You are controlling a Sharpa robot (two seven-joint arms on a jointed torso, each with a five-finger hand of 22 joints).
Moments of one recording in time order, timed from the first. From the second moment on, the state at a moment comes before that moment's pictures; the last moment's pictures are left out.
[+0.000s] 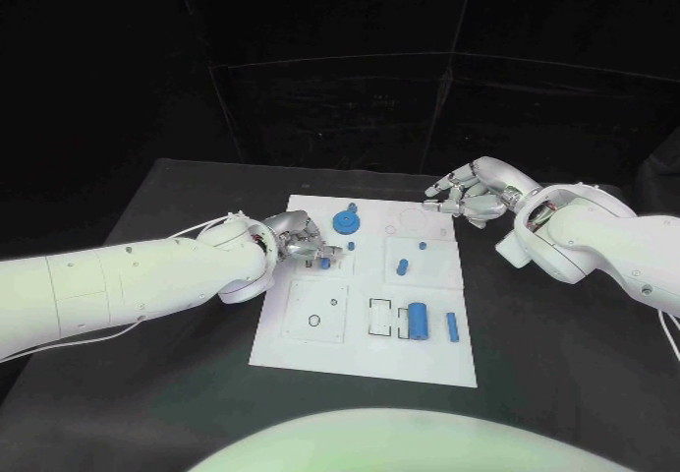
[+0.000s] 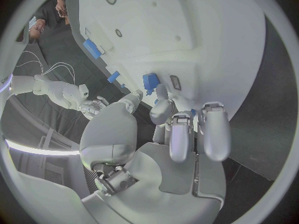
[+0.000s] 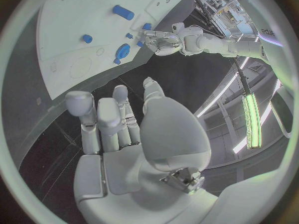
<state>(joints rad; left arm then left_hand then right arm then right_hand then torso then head) 1.20 -0.76 -0.22 1.47 -1.12 -0.33 -0.31 0.84 -0.11 0.26 0.18 0.23 0.98 0.00 0.68 0.69 1.36 -0.07 1.16 1.01 1.47 -0.12 1.57 1.31 0.06 1.47 -0.01 1.39 1.31 1.19 -0.88 -0.02 1.51 -0.98 -0.31 -0.01 1.29 -0.02 -0.15 0.20 0.38 0.89 0.16 0.14 0.07 1.09 0.07 0.91 0.79 1.47 -0.01 1.13 1.01 0.12 1.24 0.09 1.23 0.81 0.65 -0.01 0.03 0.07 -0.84</state>
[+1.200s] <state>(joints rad) 1.21 -0.80 -0.22 1.50 -1.05 -0.20 -0.31 0.95 -0.09 0.16 0.18 0.23 0.98 0.00 0.68 0.68 1.35 -0.06 1.15 0.99 1.47 -0.12 1.57 1.31 0.06 1.47 -0.01 1.37 1.31 1.19 -0.87 -0.02 1.50 -0.98 -0.31 0.00 1.29 -0.02 -0.15 0.20 0.38 0.89 0.16 0.14 0.07 1.09 0.07 0.91 0.79 1.47 -0.01 1.13 1.01 0.12 1.24 0.09 1.23 0.81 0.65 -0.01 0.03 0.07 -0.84</state>
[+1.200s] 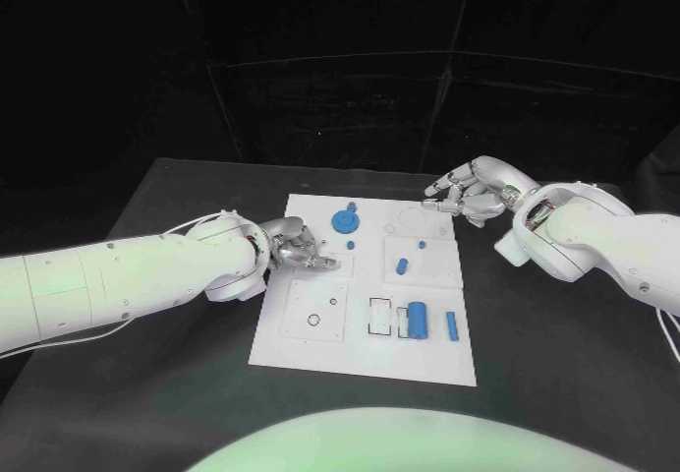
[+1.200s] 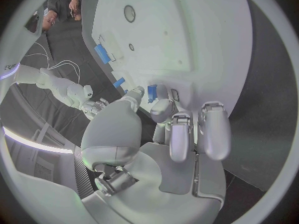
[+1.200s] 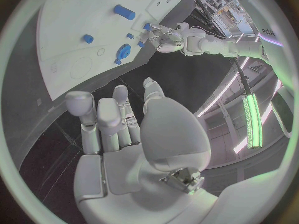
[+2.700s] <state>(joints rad) 1.22 -0.79 -0.22 1.49 -1.01 -0.20 -0.30 1.09 0.09 0.16 0.16 0.08 0.95 0.02 0.64 0.64 1.33 -0.05 1.14 0.96 1.47 -0.12 1.57 1.31 0.06 1.47 -0.01 1.36 1.30 1.19 -0.87 -0.02 1.50 -0.98 -0.30 -0.01 1.28 -0.02 -0.15 0.20 0.39 0.89 0.16 0.14 0.07 1.09 0.07 0.91 0.79 1.47 -0.01 1.13 1.01 0.12 1.24 0.09 1.23 0.81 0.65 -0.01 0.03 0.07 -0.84</state>
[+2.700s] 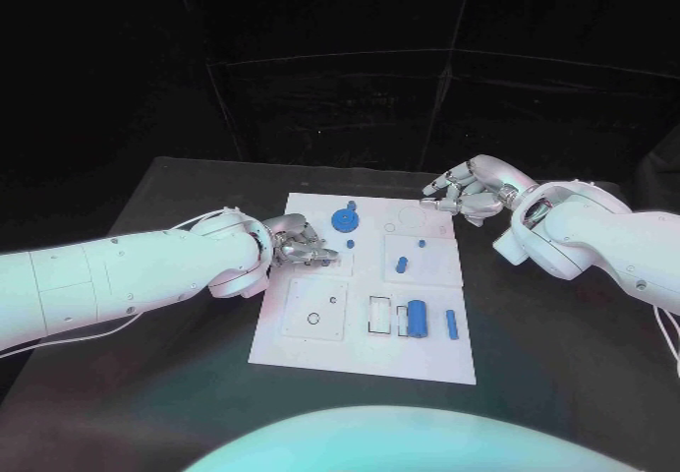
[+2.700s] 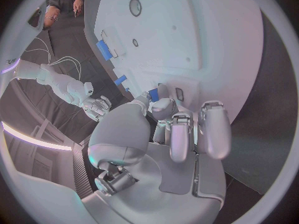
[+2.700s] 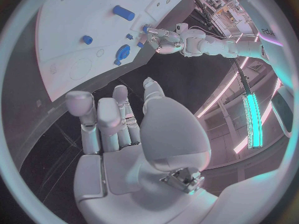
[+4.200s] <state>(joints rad) 1.22 -0.80 -0.22 1.50 -0.95 -0.16 -0.30 0.99 -0.07 0.66 0.03 0.11 0.93 0.03 0.61 0.60 1.30 -0.04 1.12 0.92 1.47 -0.11 1.57 1.31 0.06 1.47 0.00 1.33 1.29 1.19 -0.87 -0.02 1.50 -0.97 -0.28 0.00 1.28 -0.01 -0.15 0.20 0.39 0.89 0.16 0.14 0.07 1.09 0.07 0.91 0.79 1.47 -0.01 1.13 1.01 0.12 1.24 0.09 1.23 0.81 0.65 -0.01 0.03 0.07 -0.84</state>
